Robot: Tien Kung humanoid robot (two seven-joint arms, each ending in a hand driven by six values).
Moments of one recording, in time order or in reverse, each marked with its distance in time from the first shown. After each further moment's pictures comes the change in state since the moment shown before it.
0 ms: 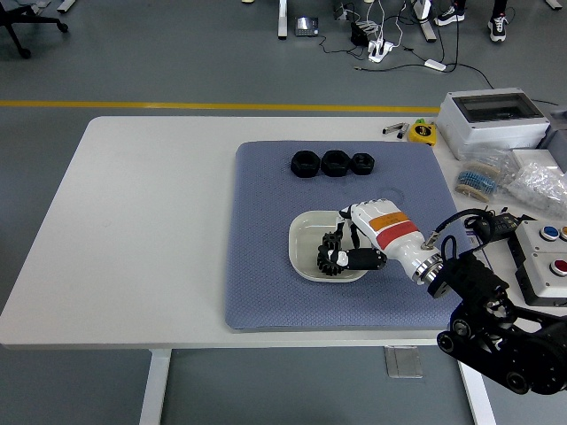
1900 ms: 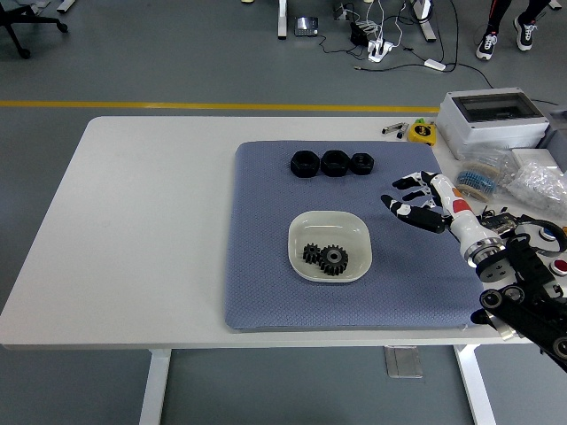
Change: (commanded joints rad) left arm 0.009 0.004 -0.020 0.002 0.037 -0.006 0.007; right arm -0.151 -0.124 0.325 0.117 0.707 0.054 0.042
